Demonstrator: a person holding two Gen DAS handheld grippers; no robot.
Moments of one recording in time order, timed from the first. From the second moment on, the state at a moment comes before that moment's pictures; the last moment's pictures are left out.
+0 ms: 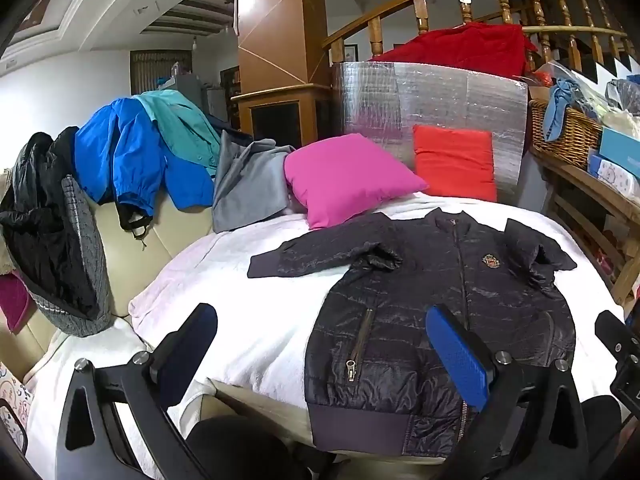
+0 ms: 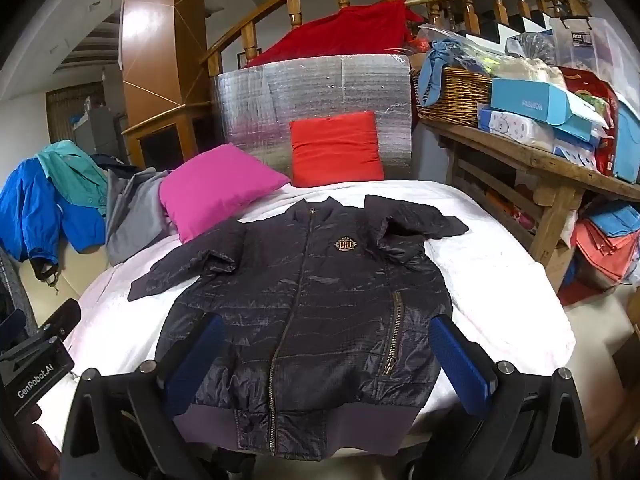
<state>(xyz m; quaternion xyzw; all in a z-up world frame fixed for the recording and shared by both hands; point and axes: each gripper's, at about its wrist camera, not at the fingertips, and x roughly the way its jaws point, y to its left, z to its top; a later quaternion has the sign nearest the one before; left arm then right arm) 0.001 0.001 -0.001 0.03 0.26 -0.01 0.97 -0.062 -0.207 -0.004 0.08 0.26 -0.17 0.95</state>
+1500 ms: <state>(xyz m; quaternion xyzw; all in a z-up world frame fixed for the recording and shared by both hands) 0.011 0.023 -0.013 -0.01 0.28 0.00 0.96 -0.049 -0.215 -0.013 0.07 0.28 -0.18 0.94</state>
